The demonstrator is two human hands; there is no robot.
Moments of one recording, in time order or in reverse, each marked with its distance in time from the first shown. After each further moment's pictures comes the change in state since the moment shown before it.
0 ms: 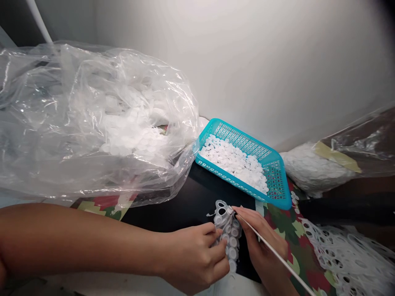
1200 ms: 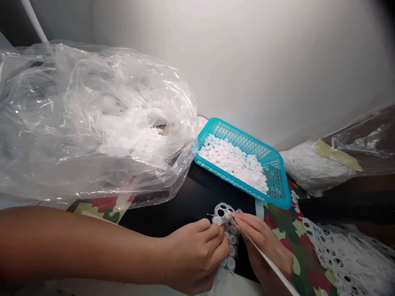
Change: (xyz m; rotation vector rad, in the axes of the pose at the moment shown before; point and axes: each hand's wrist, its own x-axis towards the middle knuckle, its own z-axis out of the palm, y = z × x) left_hand 0.005 0.004 -0.014 -0.015 -0.162 -0.234; right_hand -0.014 0.000 -0.004 0.016 -0.071 -0.034
